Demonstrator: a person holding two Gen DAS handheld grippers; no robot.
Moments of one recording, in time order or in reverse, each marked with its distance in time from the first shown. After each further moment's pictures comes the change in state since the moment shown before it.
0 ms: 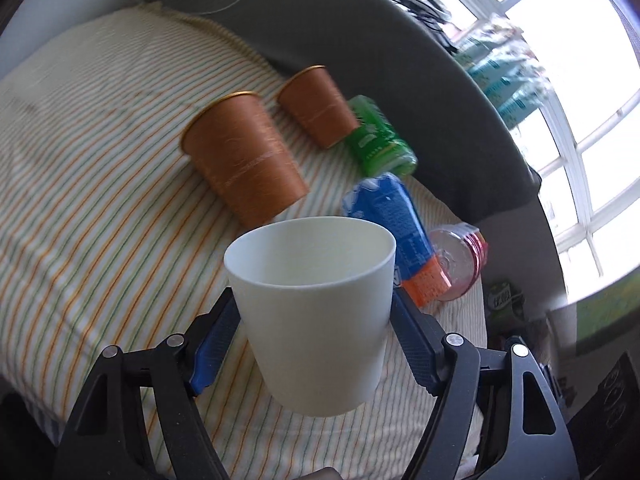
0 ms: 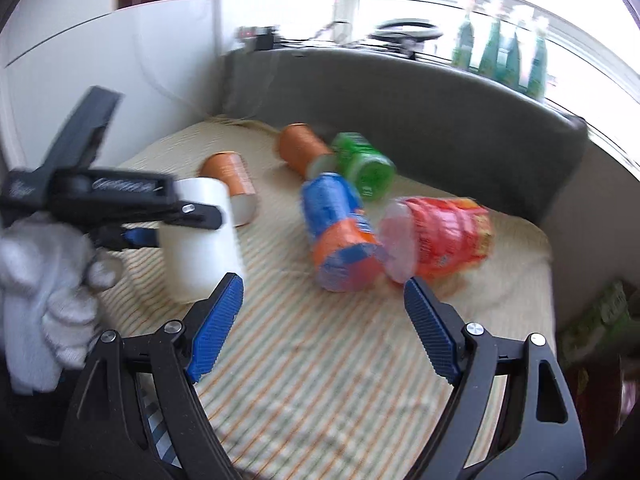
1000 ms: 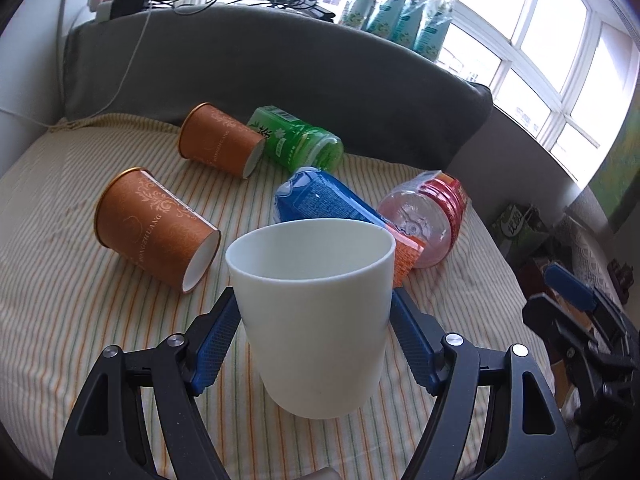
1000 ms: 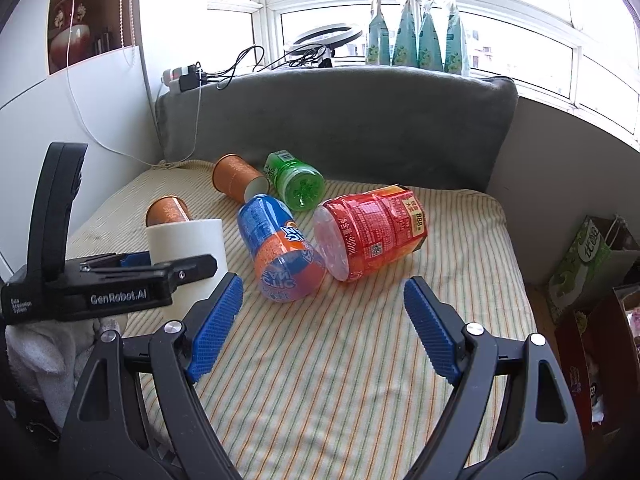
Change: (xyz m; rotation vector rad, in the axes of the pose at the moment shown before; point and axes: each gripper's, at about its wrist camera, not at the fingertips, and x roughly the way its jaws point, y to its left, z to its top) left arm 0.013 -0.054 -0.014 0.454 -0.071 0.020; right arm -0.019 -0.033 -0.007 0.215 -0.066 -0.120
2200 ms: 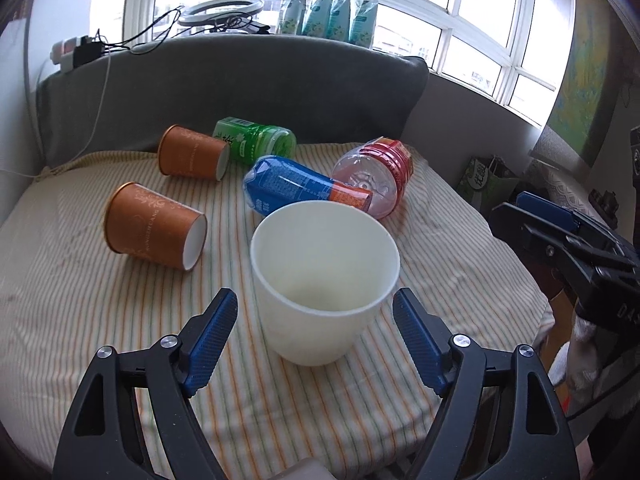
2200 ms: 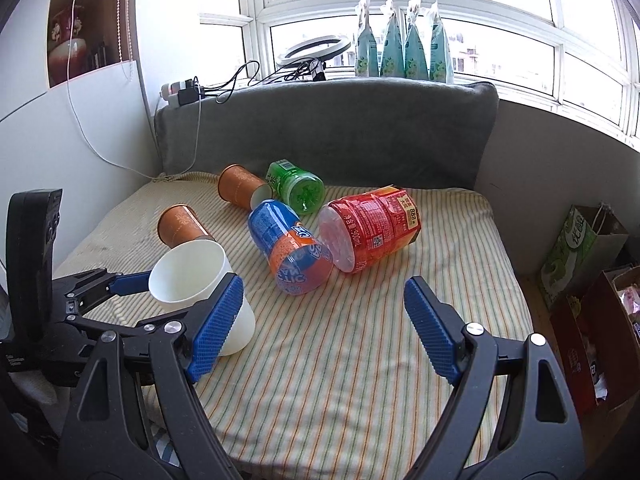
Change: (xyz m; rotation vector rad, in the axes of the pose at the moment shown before) left arm -0.042 -0.013 -0.033 0.211 -0.016 -0.056; right arm -0.031 0.014 -0.008 0.040 -0.036 -0.028
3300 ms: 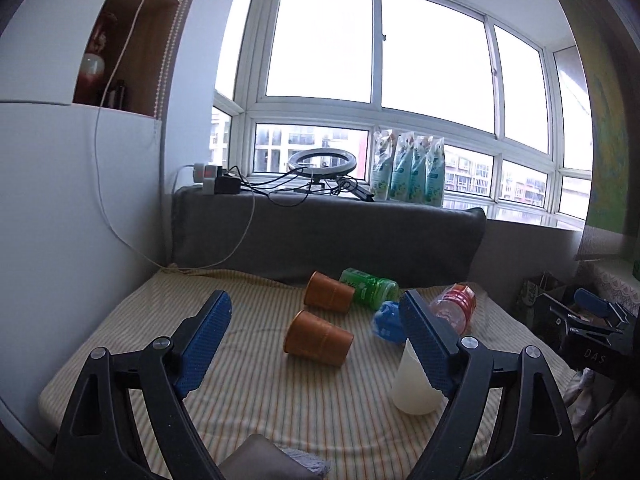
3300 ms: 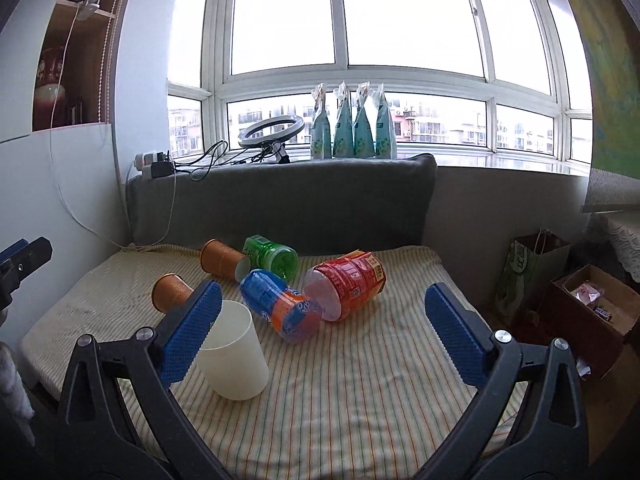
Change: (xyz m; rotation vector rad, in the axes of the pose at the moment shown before) left arm -0.149 0.059 -0.017 -0.059 -0.530 0.274; right arm -0.064 0.055 -0.009 0.065 -0.296 -0.228
